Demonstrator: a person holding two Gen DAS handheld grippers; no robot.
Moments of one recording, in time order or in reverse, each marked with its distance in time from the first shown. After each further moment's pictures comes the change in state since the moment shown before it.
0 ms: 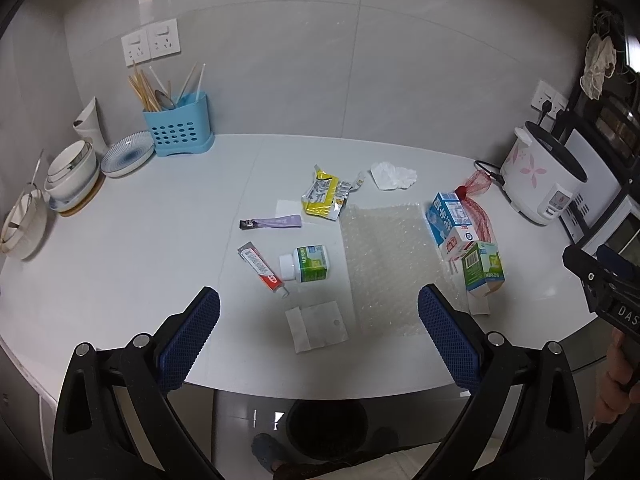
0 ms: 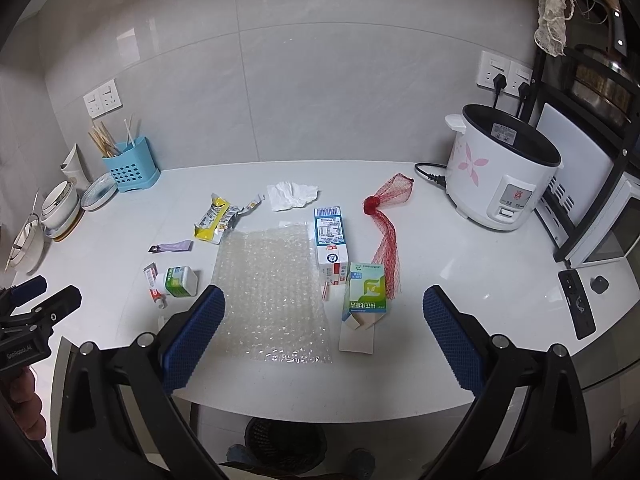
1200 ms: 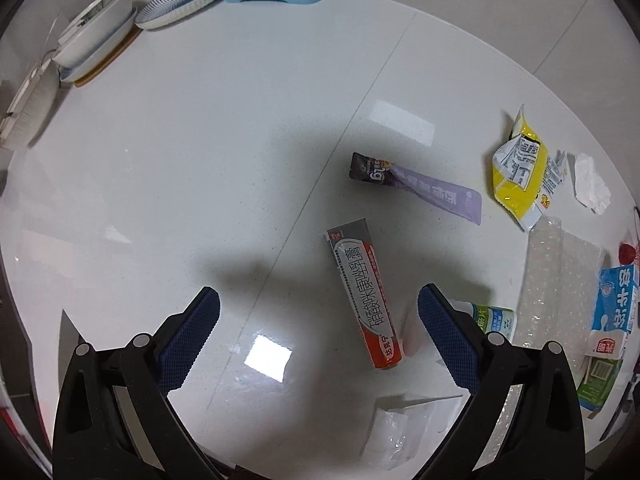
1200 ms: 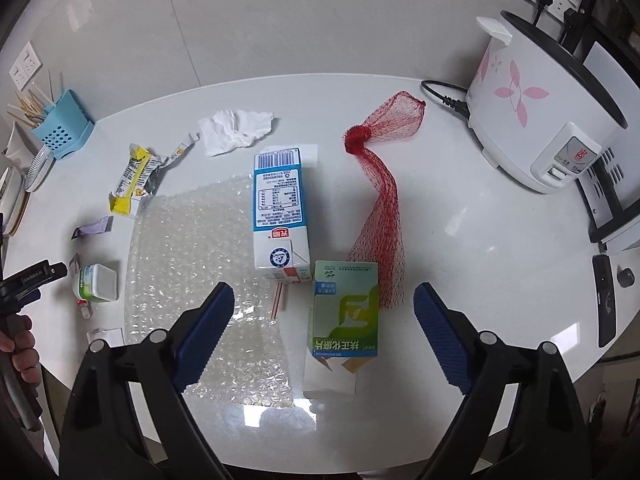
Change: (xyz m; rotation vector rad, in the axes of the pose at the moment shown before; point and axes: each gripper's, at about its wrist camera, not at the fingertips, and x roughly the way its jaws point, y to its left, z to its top) left arm 0.241 0.114 0.028 -0.371 0.449 0.279; right arm 0.187 -0.035 0.030 0.031 0.347 -0.055
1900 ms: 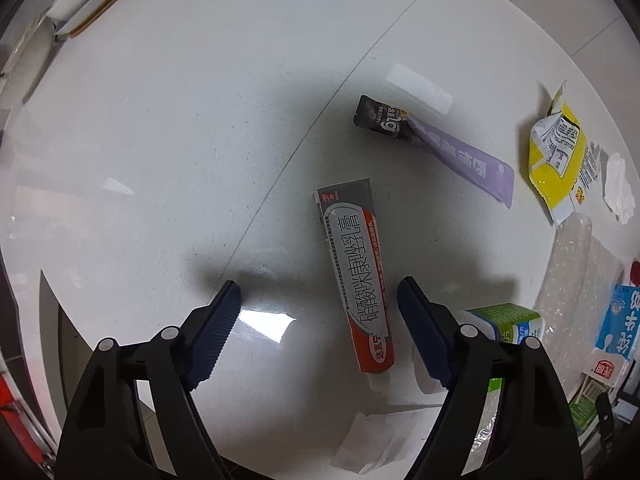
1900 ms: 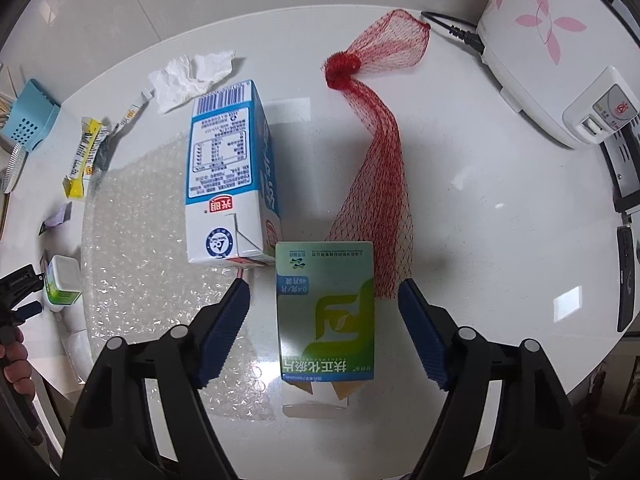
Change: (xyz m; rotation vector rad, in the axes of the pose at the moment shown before) left arm 0.032 0.004 0.003 -0.076 0.162 0.013; right arm 0.070 -0.012 0.004 0.044 0.182 0.012
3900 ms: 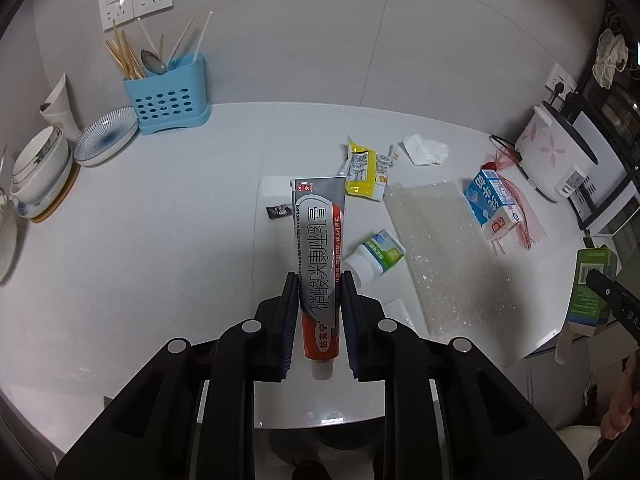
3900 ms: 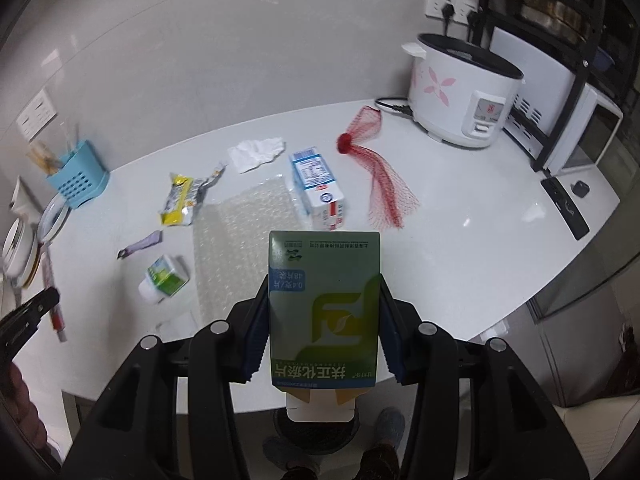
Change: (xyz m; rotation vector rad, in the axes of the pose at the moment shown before) left arm -0.155 0.052 -0.103 0.555 -0.475 -0.321; right arm -0.166 0.091 -0.156 0.148 -0.407 -0.053
